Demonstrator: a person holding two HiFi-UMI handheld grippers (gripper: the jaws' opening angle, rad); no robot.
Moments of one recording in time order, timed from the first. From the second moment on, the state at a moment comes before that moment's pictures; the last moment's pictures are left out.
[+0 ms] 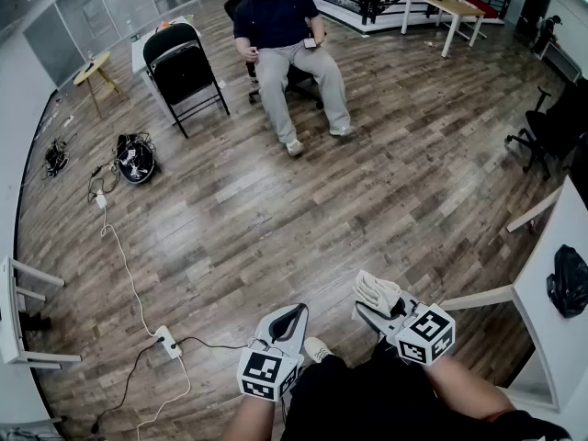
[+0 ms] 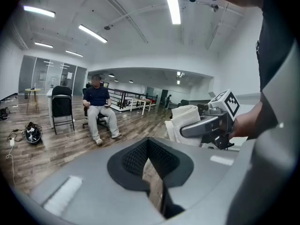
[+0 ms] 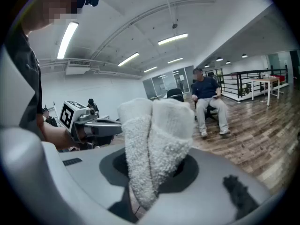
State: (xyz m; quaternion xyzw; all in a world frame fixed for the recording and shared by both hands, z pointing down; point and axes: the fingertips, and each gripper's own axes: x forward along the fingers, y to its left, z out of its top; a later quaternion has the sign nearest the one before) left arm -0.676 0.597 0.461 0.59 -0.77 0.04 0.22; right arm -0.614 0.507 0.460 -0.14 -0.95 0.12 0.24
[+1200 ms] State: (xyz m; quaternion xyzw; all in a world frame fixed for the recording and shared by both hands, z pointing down) left arm -0.319 0.427 0.497 0.71 -0.67 0.09 0.20; right arm -0.220 0.373 0.497 0.02 -0.96 0.17 0.20
